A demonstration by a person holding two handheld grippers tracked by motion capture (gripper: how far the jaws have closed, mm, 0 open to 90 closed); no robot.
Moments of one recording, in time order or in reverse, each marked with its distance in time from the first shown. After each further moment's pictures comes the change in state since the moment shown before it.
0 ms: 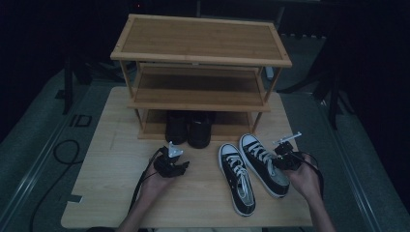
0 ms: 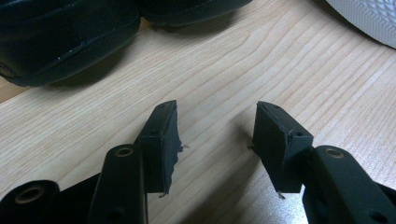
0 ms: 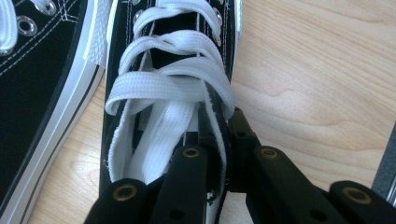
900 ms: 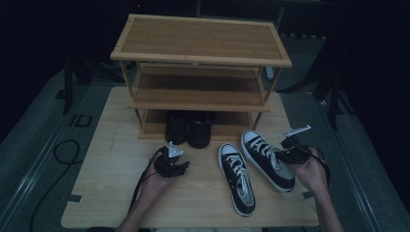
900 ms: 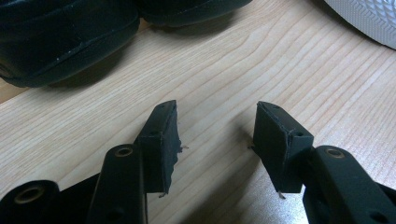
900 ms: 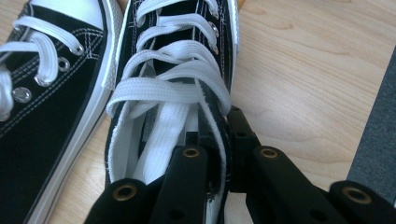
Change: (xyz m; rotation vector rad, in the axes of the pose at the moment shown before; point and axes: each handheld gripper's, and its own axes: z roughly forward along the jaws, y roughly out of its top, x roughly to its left) left arm 0.000 0.000 0.000 -0.006 -0.002 -0.003; right arm -0.011 0.011 -0.028 -0.066 0.027 -0.003
